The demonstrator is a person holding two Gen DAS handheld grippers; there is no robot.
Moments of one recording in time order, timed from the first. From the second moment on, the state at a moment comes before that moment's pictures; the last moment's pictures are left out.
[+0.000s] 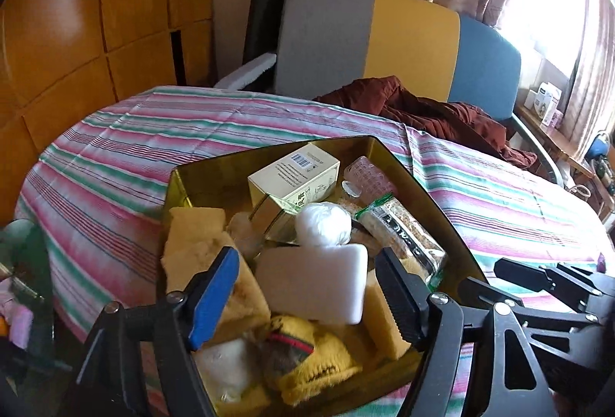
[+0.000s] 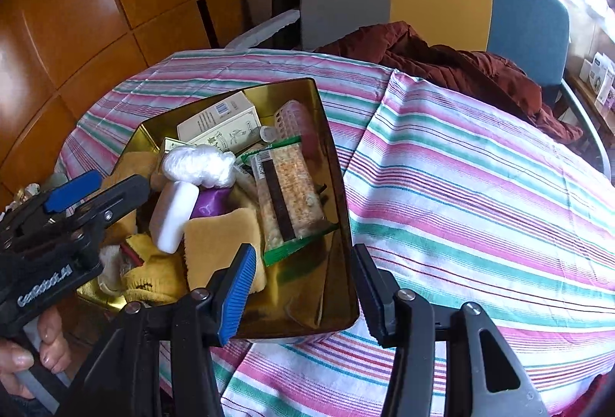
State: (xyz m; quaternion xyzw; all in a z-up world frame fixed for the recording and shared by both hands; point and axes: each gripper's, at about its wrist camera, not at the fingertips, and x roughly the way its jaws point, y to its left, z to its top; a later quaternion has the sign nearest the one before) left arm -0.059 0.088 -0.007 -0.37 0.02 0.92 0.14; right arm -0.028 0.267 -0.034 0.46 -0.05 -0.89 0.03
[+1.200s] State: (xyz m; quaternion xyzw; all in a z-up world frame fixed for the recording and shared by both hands) left arm 0.002 0.059 -0.007 -0.36 0.01 0.93 0.07; right arm 0.009 0.238 -0.031 0.42 0.00 -0.90 -0.02
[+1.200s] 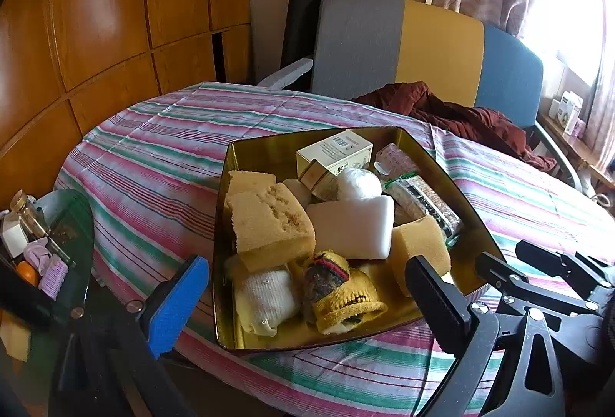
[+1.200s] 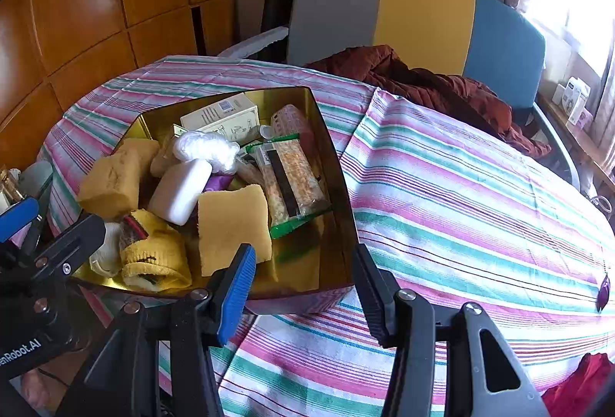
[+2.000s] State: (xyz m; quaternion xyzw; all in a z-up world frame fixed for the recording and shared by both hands) left arm 0.000 0.053 -0.007 -0.37 0.00 0.93 0.07; right arm 0.001 0.228 -0.035 0.43 0.00 -0.90 -0.02
